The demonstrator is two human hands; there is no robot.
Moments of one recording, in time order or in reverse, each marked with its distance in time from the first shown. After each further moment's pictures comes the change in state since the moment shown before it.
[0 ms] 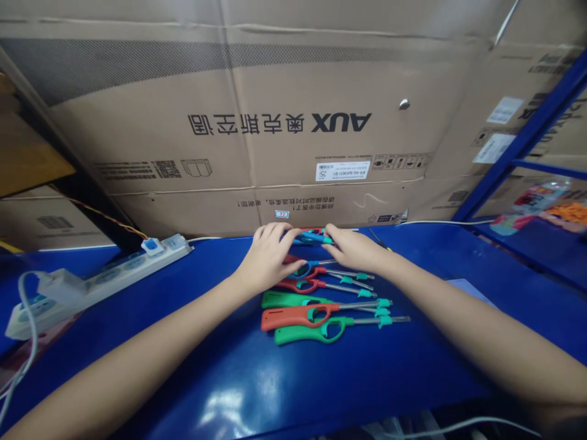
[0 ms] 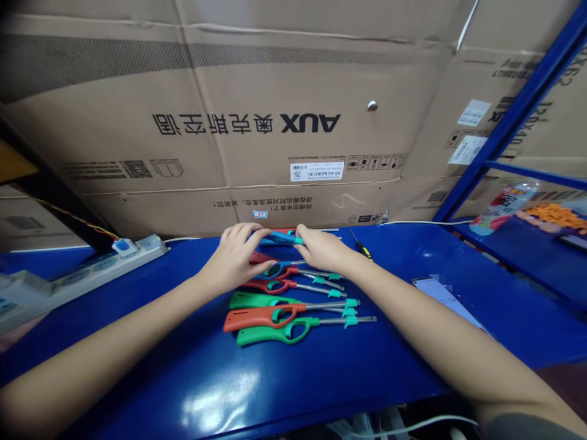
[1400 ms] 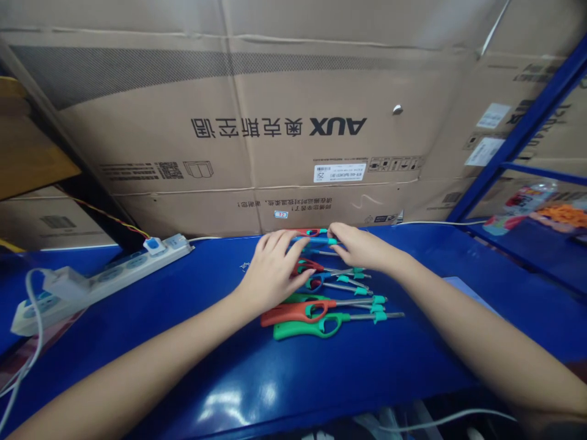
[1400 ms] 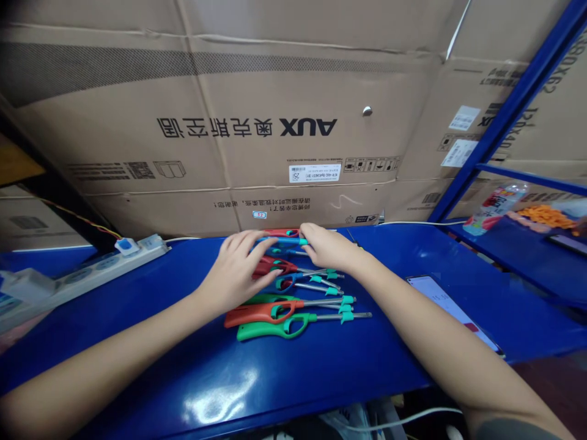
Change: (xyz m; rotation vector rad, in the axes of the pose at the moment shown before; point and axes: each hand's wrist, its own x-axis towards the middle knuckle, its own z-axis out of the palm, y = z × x) left_hand -0.016 0.036 -0.011 0.049 0.085 0.046; right_hand -0.016 0.001 -0.017 -0.008 0.026 -0.060
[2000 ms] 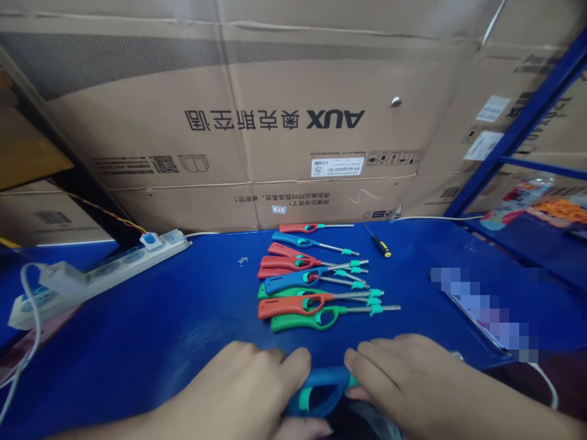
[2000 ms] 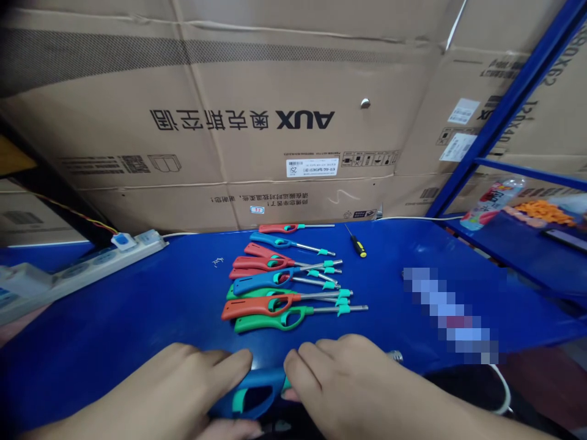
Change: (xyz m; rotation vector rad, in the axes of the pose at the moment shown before) left_hand -0.058 0.086 -0.094 -0.057 -0.885 0.029; right_hand -0.150 -0.104 -0.020 -0.204 0.215 -0.473
